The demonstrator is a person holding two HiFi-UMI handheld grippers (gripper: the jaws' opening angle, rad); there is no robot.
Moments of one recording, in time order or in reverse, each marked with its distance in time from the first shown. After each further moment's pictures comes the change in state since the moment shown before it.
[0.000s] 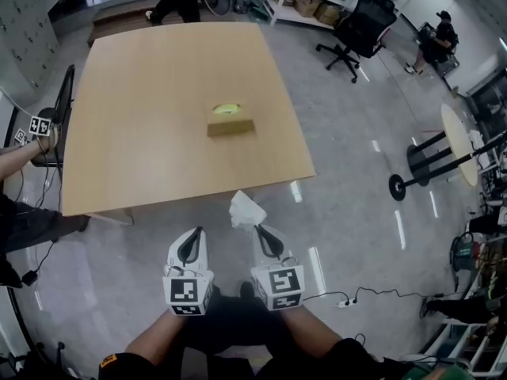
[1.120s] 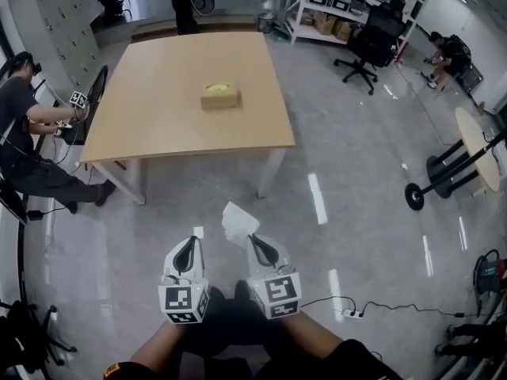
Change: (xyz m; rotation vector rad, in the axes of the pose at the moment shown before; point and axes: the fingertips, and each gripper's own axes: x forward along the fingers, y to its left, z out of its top) left arm -0.154 -0.187 -0.059 0.025 -0.069 0.206; right arm -0.211 -0.023 -0.102 0.003 -0.133 0.220
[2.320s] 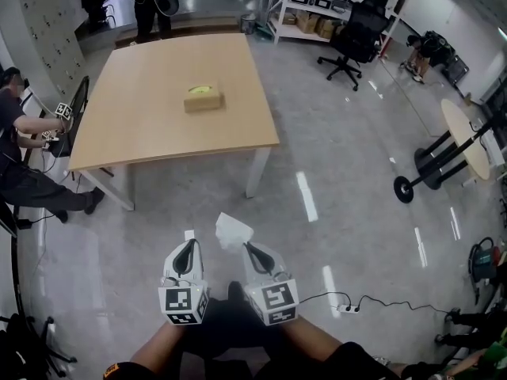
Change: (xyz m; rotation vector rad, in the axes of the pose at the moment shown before) left arm 0.011 -0.025 -0.010 -0.001 0.011 -0.059; right arm -0.023 -0.007 -0.013 0.011 0.013 -0.024
